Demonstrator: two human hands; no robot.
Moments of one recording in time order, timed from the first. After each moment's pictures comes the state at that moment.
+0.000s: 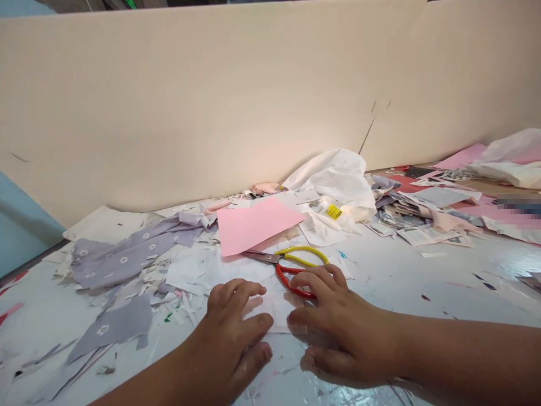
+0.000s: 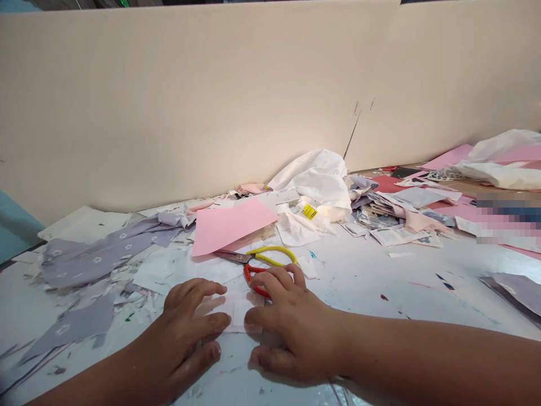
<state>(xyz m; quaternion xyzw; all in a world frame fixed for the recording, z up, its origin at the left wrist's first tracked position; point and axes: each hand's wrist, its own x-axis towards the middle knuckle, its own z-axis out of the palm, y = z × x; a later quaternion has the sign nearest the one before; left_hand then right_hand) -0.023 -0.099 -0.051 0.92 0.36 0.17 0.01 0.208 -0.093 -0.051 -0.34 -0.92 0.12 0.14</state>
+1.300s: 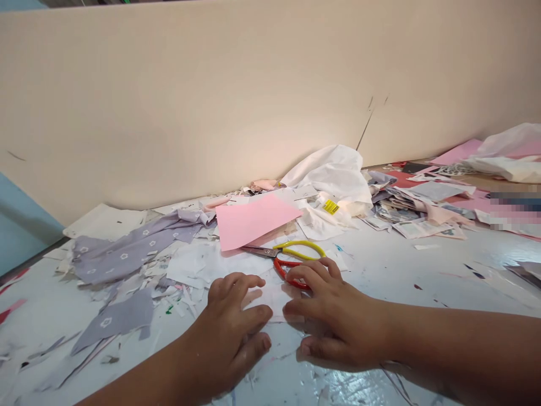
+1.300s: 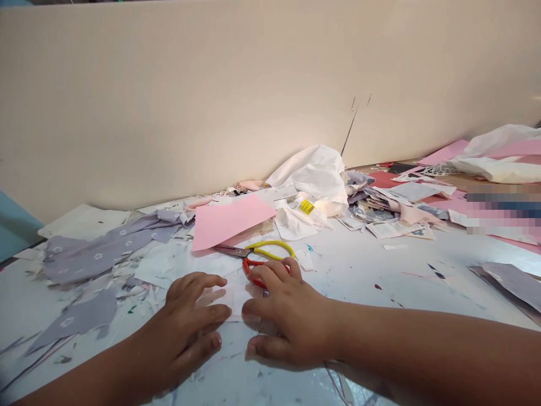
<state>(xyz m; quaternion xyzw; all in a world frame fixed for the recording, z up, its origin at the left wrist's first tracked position) -0.023 -0.100 -0.051 0.92 0.36 0.16 0.02 0.207 -0.095 -0.053 -0.33 -0.93 0.10 0.14</state>
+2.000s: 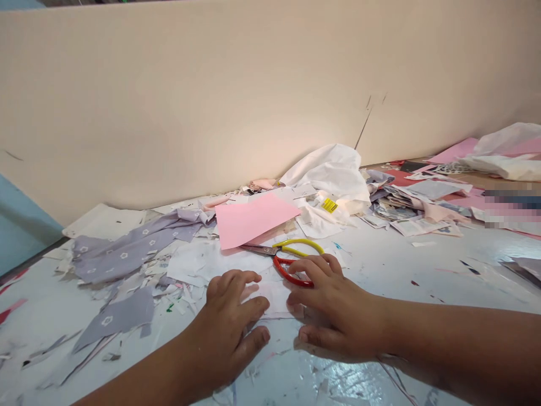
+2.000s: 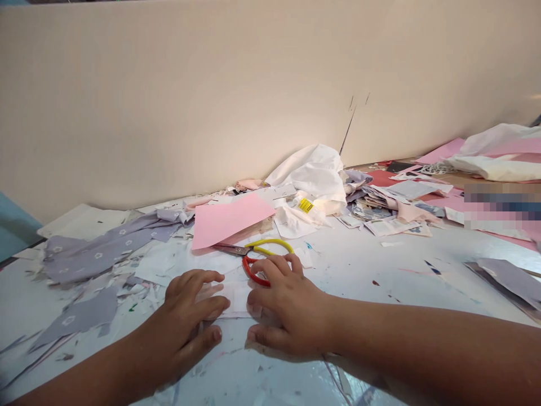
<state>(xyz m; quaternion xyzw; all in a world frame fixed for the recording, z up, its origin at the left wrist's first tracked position) -0.025 -0.097 -0.051 0.92 0.37 0.13 0.04 0.206 -0.096 -0.053 -0.37 -0.91 0.10 0.15</state>
